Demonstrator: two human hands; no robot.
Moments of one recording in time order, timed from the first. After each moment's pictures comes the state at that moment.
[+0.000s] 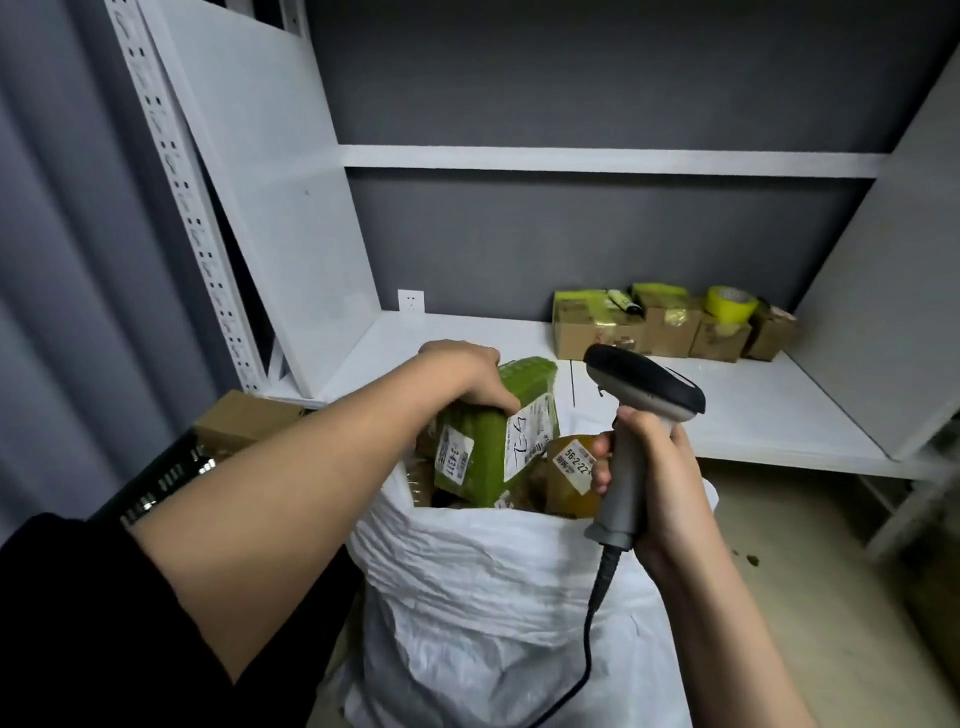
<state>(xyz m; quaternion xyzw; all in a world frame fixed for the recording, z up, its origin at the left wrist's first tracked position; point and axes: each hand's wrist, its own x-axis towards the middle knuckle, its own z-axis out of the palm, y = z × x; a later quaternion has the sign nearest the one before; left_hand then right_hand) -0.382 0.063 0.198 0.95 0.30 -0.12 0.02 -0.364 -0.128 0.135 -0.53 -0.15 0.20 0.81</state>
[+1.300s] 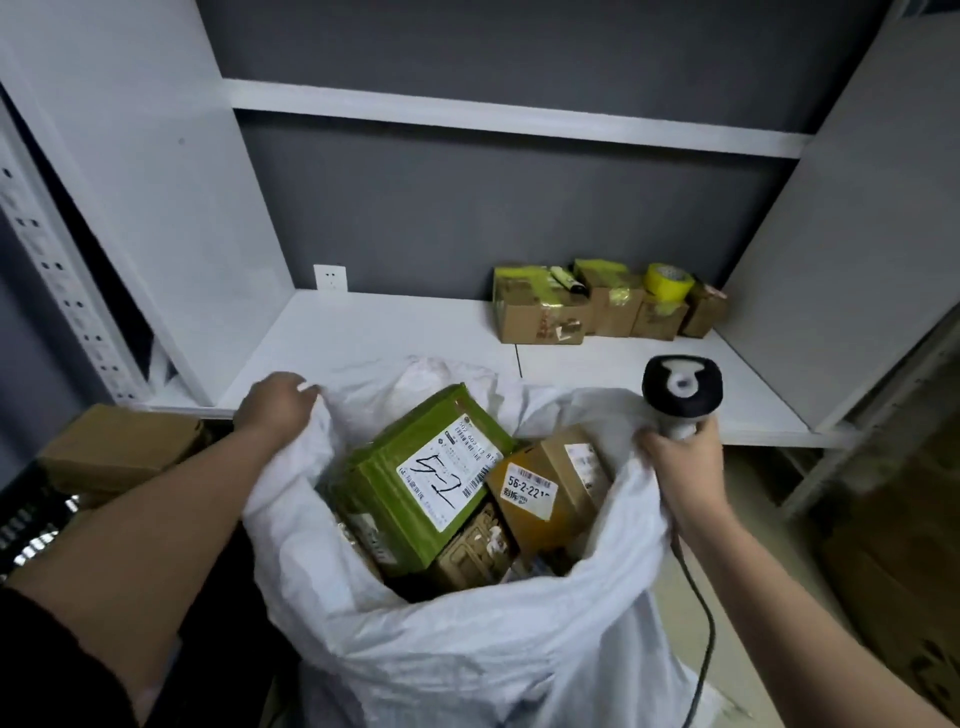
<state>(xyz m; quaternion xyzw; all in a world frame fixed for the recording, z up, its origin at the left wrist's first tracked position) -0.379 0.272 0.044 0.85 0.42 0.19 0.25 -0.229 -0.115 0.070 -0.78 -0.06 -0.03 0.62</state>
